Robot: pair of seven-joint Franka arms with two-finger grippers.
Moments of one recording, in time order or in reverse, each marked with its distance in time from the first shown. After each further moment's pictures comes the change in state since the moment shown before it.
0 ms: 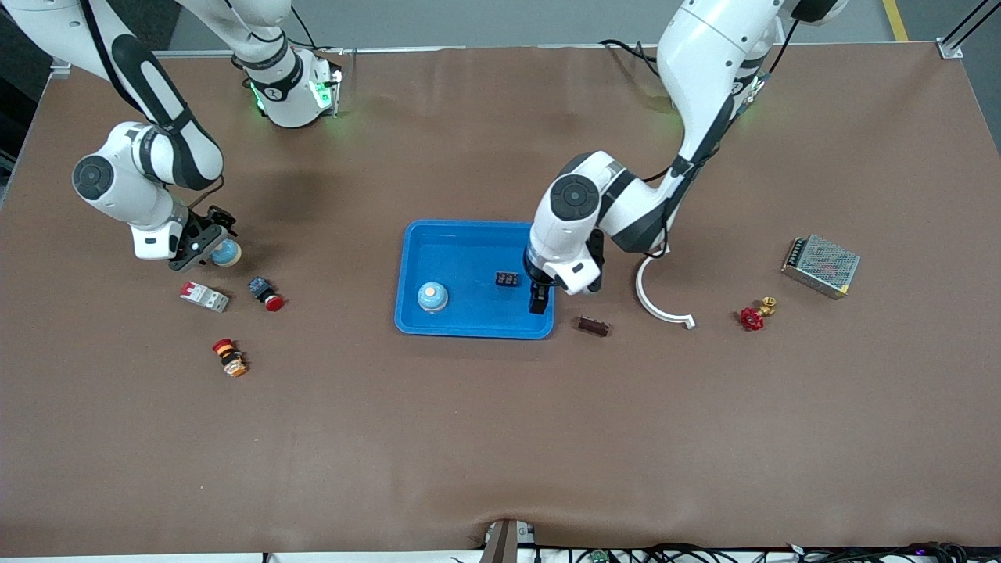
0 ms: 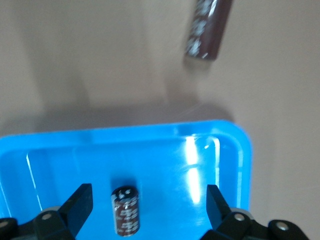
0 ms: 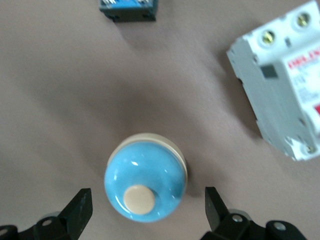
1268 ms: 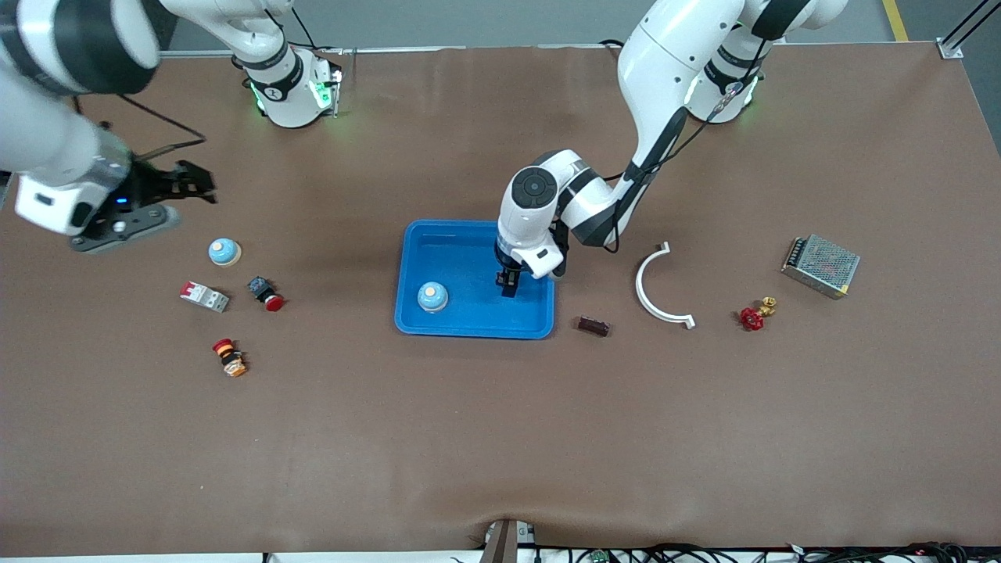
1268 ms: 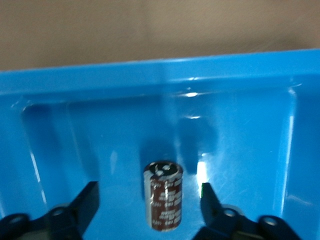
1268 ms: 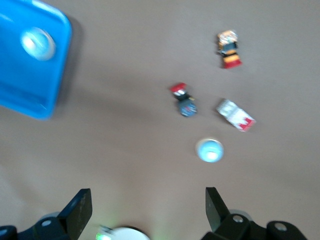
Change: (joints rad) left arm -0.097 0.090 0.018 0.012 0.040 0.093 -0.094; right arm 0.432 -0.267 0.043 0.727 0.108 -1.083 0.882
